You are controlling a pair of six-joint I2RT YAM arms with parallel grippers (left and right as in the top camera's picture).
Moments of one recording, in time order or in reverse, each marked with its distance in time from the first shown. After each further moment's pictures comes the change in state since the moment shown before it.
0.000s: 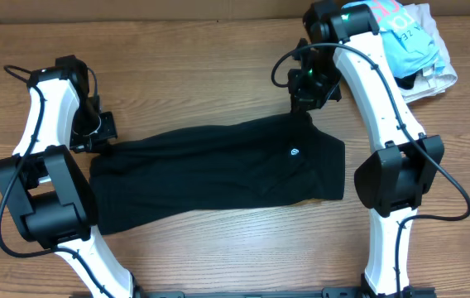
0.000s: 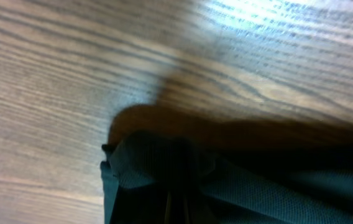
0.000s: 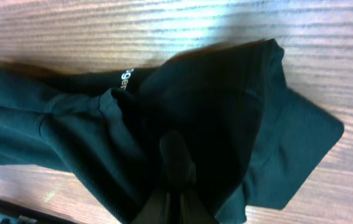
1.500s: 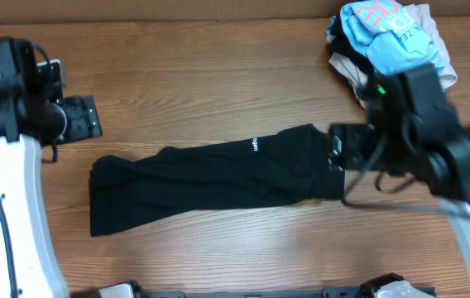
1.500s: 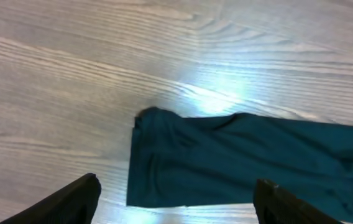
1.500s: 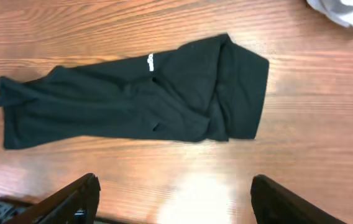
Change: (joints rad) left arm 0.000 -0.576 0.069 -0.122 0.076 0.049; right arm 0.064 -0.932 -0.541 0.096 0.146 0.161
